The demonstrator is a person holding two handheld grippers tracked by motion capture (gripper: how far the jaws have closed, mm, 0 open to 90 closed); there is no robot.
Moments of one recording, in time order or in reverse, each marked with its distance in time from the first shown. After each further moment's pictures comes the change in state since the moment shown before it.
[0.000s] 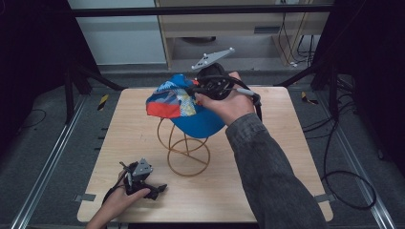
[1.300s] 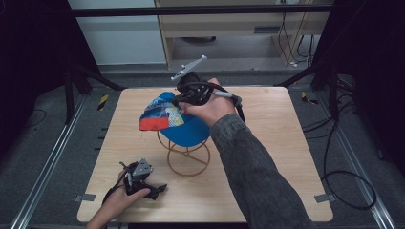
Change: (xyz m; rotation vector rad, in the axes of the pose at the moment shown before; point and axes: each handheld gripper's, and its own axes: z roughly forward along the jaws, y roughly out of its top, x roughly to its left) left arm 0.000 0.000 0.000 0.000 0.001 0.001; right arm 0.015 0.000 0.047 0.108 0.087 -0.035
